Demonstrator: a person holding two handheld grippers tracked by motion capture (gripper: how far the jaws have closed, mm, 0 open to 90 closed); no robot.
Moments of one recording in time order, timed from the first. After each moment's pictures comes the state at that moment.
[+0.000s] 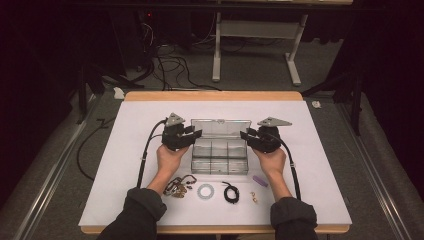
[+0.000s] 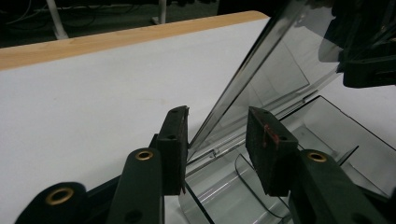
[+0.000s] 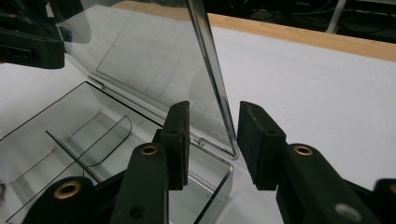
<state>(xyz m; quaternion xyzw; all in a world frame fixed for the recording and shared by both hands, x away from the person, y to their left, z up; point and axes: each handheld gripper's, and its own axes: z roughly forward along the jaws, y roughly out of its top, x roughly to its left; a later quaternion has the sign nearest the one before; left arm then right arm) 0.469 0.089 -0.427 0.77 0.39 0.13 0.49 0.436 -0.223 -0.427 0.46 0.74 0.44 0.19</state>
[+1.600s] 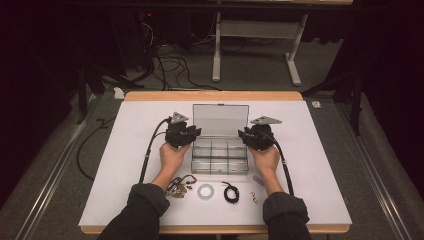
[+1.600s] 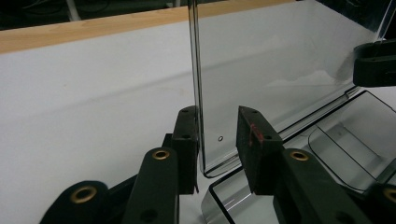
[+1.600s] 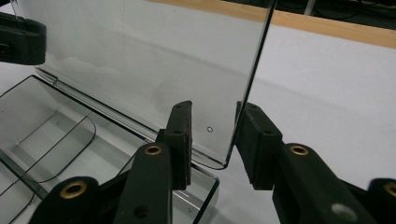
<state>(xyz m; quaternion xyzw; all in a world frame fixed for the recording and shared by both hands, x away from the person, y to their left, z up) 0.486 0.082 -0.443 0.78 0.41 0.14 0.46 0.453 -0.209 -0.441 0.49 0.74 0.40 0.22</state>
